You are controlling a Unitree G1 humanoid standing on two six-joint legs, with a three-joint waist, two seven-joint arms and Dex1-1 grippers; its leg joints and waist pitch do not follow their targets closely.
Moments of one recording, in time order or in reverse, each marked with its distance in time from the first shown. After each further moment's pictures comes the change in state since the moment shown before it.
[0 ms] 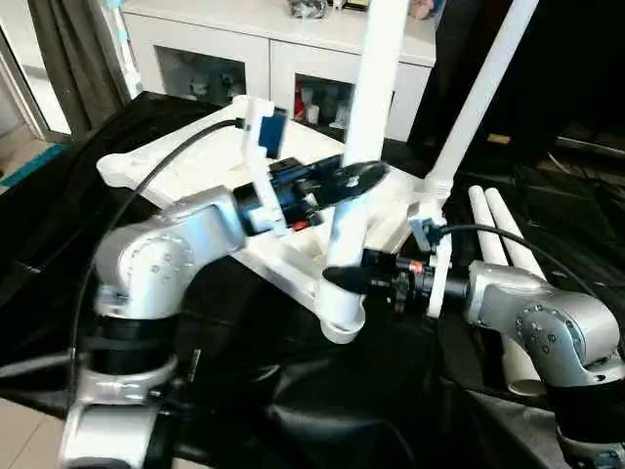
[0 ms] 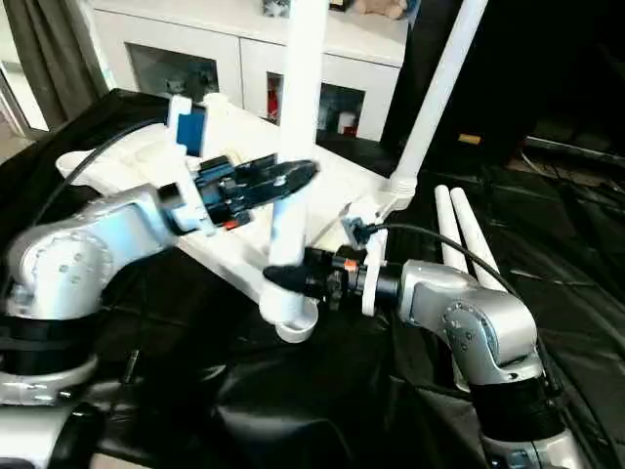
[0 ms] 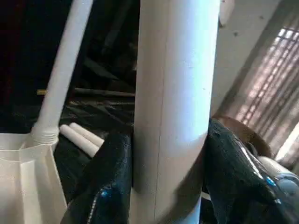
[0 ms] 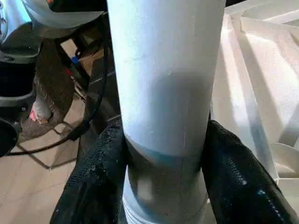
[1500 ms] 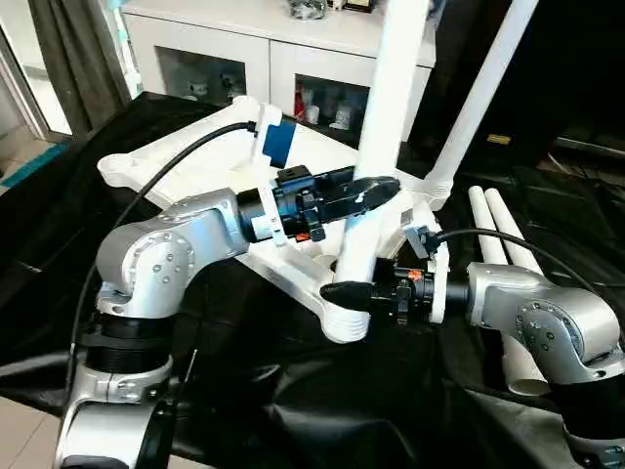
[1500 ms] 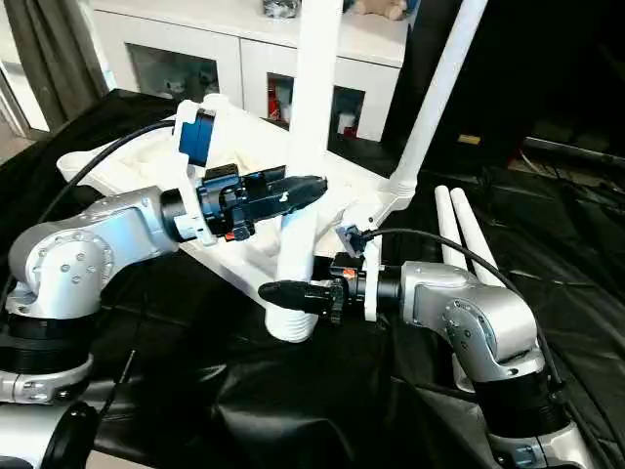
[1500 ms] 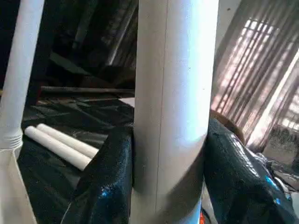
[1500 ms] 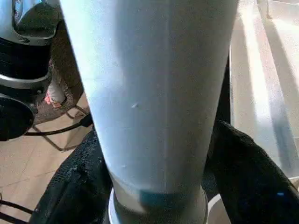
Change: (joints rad) left arm -0.005 0.013 -0.040 0.000 -0.010 -0.004 -0.097; right arm -0.019 -0.035 0.044 0.015 0.001 0.005 0.076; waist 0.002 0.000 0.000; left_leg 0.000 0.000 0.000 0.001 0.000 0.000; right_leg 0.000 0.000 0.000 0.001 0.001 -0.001
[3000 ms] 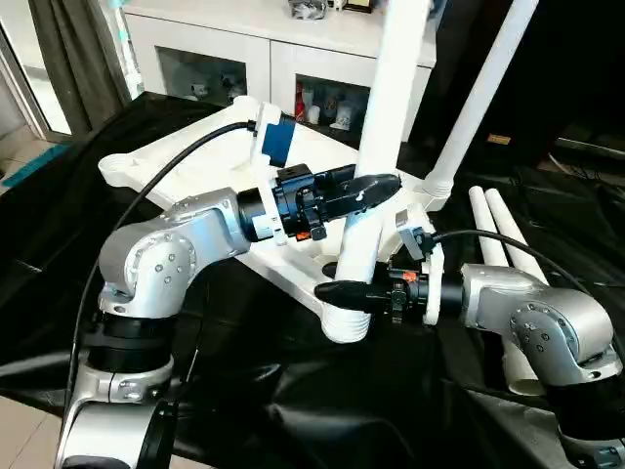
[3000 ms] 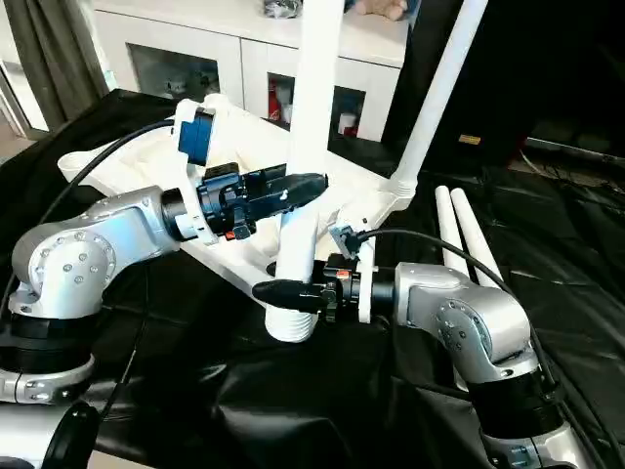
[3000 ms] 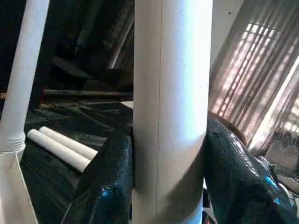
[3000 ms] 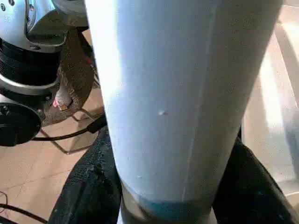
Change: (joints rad) left arm 0.003 -0.011 0.004 0.010 -0.001 -0.021 0.014; right arm 0.000 0.020 0.005 -0.004 0.012 -0.005 -0.005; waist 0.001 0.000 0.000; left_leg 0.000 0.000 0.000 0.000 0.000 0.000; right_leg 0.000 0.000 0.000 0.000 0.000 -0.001
